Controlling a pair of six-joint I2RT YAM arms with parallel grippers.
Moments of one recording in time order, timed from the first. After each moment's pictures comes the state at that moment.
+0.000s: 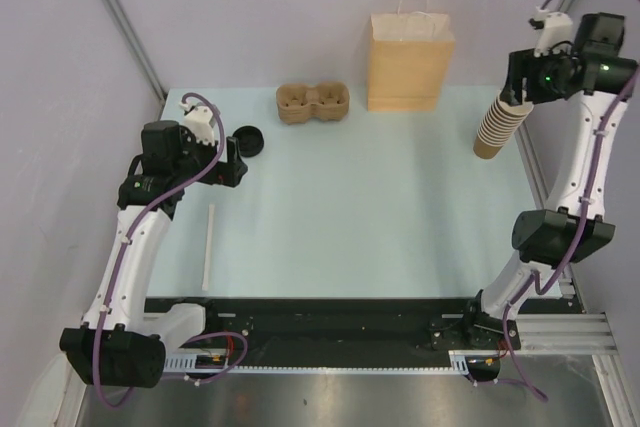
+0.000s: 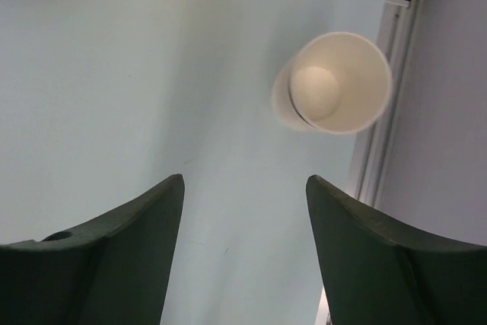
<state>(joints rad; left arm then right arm) -0.05 1.06 1.12 -0.64 0.30 0.07 -0.31 1.77 2.29 -1.22 -0.39 -0.33</state>
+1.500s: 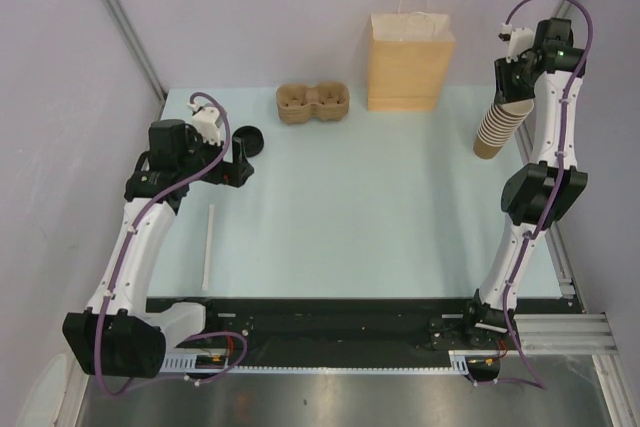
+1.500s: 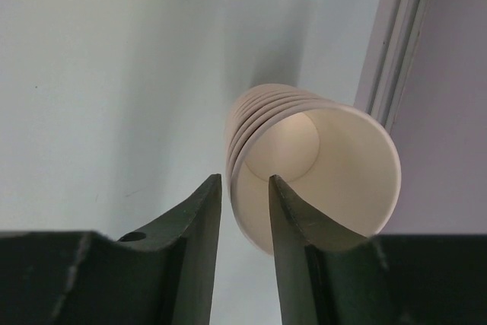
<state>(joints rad) -0.05 1.11 1.10 -0.60 0.37 0.07 -0.22 2.17 2.48 -1.19 -0.21 -0.38</state>
